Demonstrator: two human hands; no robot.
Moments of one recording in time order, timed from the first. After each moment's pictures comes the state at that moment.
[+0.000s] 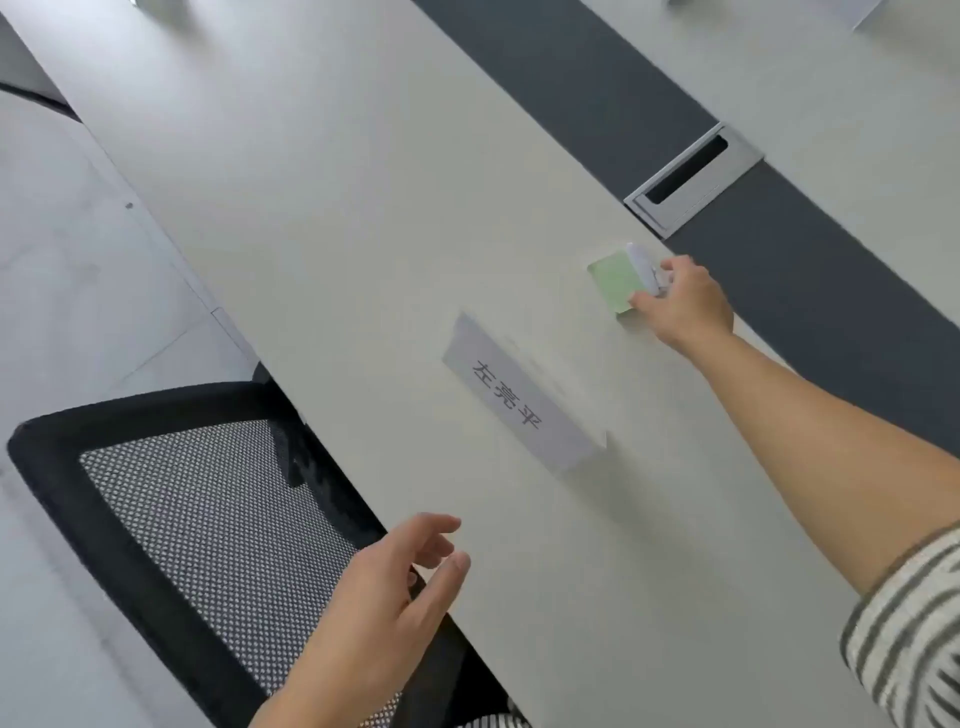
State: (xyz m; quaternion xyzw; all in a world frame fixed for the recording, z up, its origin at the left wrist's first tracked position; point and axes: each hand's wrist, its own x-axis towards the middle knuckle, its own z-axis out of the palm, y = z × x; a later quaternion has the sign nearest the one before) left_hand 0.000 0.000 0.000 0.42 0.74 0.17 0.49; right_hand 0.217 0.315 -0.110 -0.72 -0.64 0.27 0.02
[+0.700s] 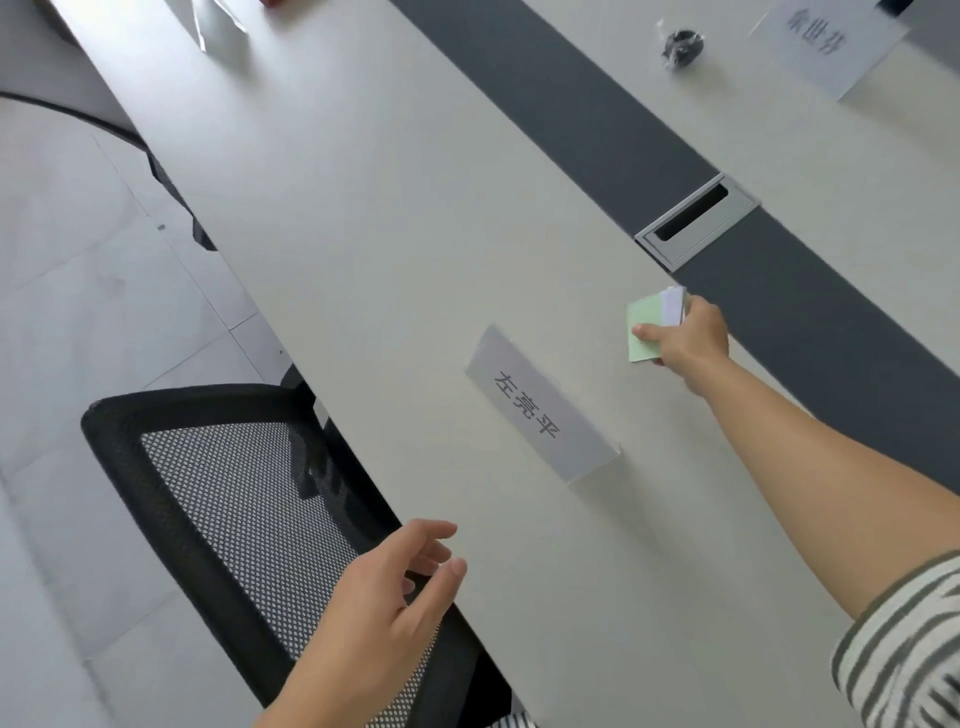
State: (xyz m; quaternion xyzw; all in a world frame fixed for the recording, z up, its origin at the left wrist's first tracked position) left_hand -0.018 -0.026 0.009 0.43 0.74 0.21 0.46; right_hand 0.205 0.291 -0.095 -0.76 -0.50 0.39 0.16
